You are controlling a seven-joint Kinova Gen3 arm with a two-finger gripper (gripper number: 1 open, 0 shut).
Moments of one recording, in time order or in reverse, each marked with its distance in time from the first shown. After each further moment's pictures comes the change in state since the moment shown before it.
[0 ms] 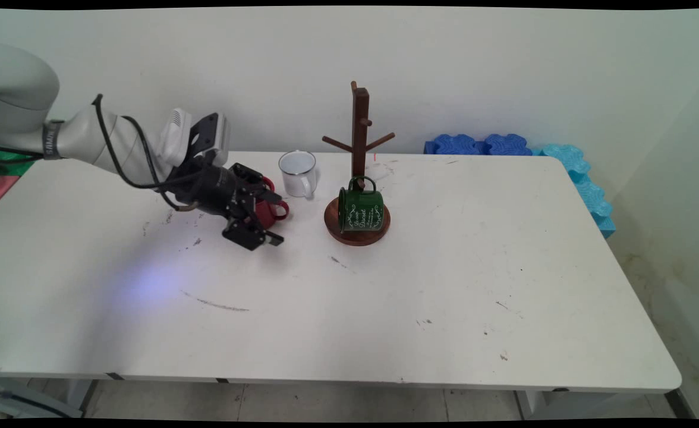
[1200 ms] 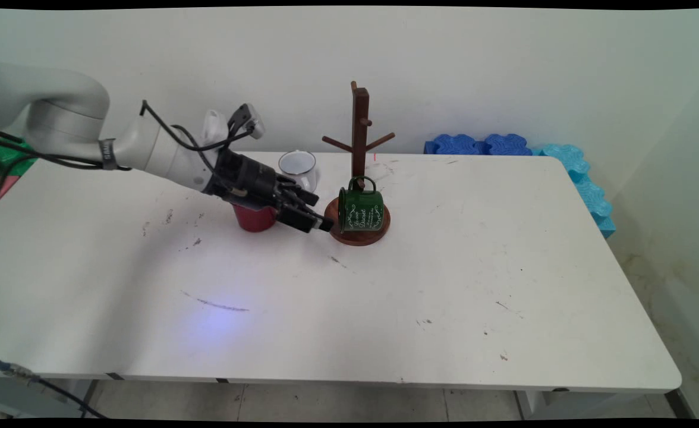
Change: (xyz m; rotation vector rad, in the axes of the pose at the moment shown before) arm 0.016 -0.011 0.052 -0.067 0.159 -0.404
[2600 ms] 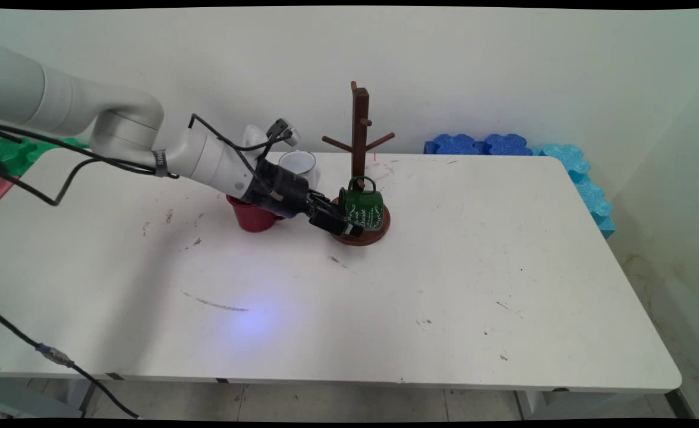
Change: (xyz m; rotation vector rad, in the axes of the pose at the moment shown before) arm 0.005 -0.016 0.060 -0.084 -0.005 -0.112
